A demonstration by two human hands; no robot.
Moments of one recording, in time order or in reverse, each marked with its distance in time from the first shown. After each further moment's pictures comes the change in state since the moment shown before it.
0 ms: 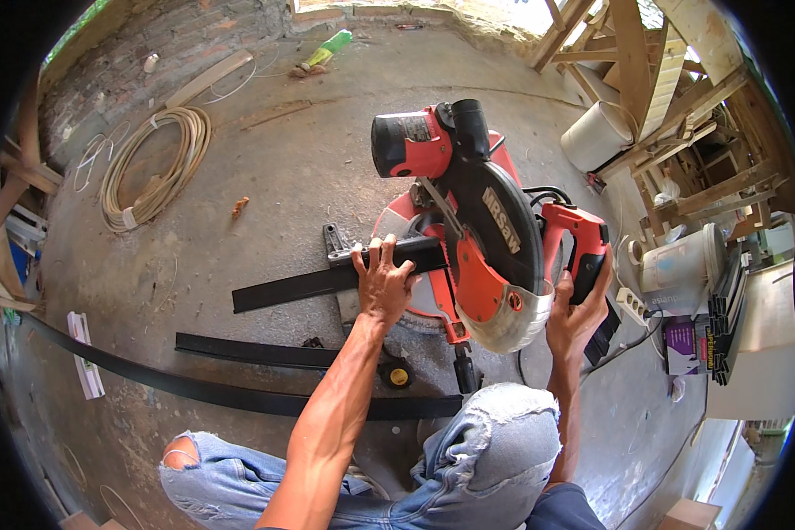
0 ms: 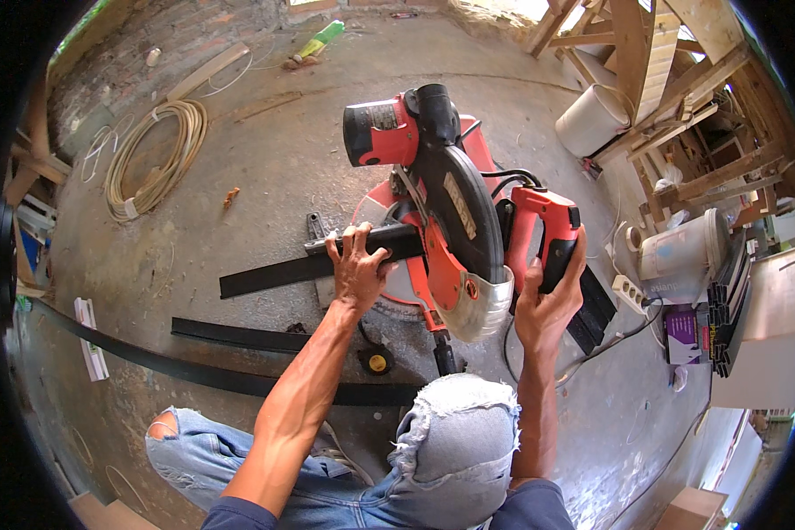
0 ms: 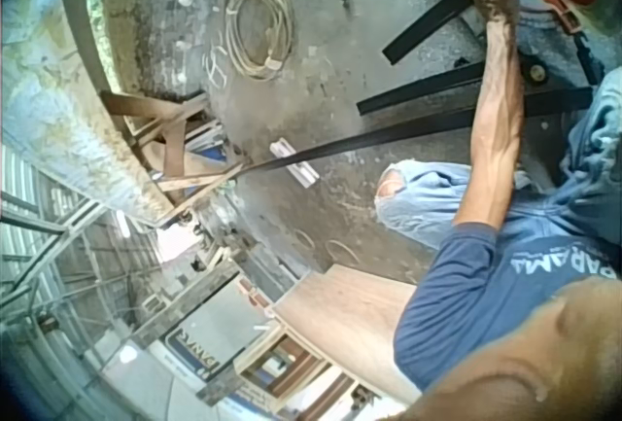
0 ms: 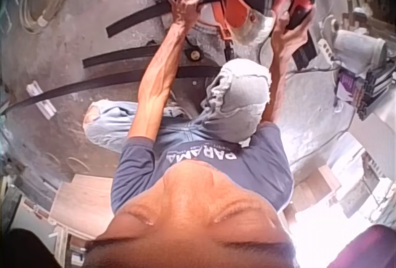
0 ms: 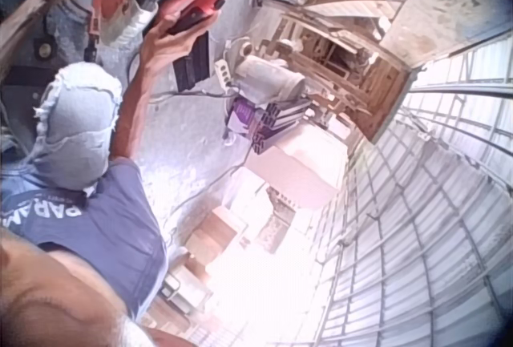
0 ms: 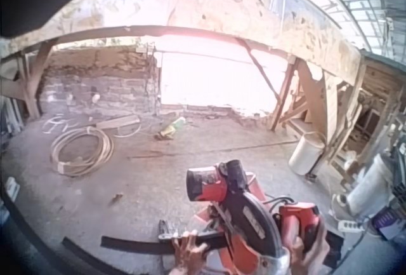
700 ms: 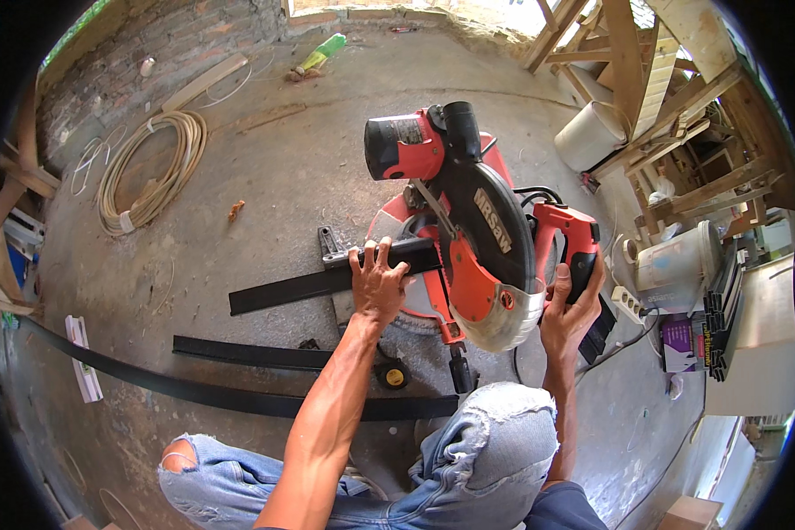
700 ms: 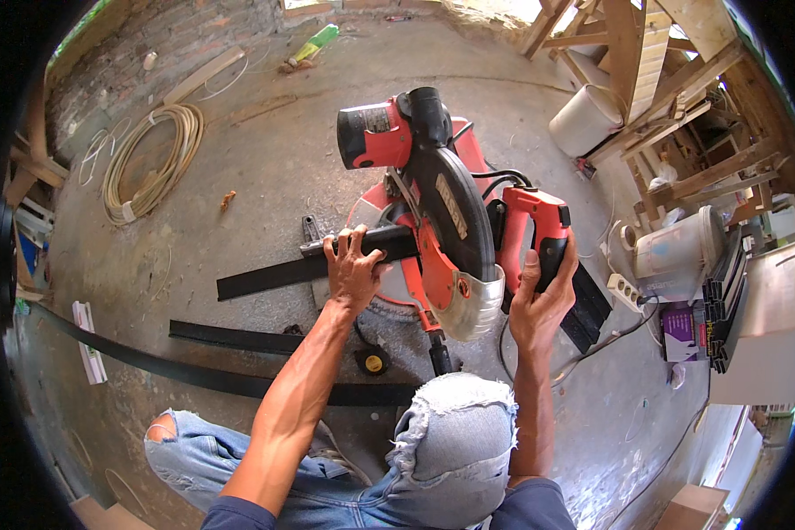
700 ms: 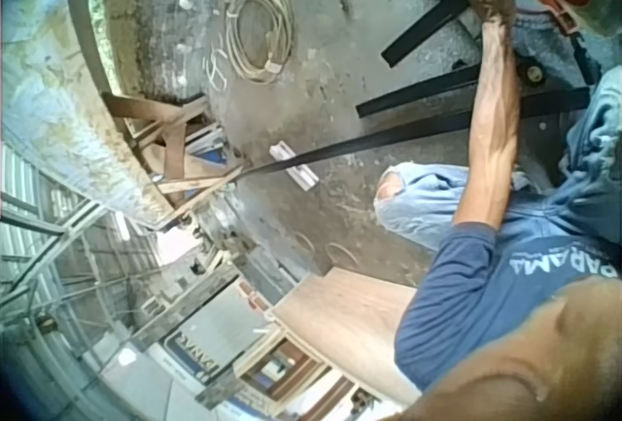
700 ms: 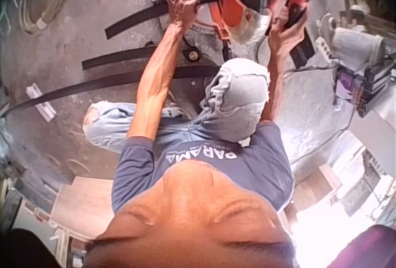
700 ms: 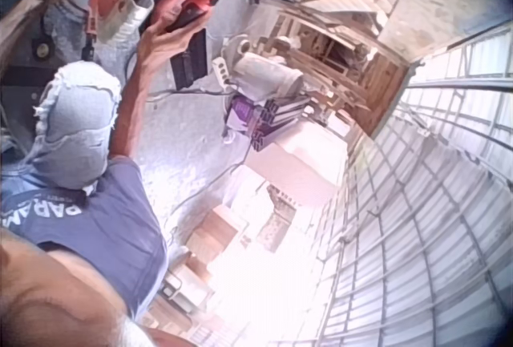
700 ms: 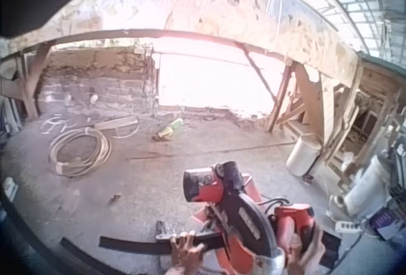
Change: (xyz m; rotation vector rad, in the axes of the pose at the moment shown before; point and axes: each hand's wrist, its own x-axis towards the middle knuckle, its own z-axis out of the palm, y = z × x) left_hand 0.002 0.000 -0.004 0.011 -0.006 0.019; right_hand -0.002 0.008 0.002 0.028 -0.003 0.062
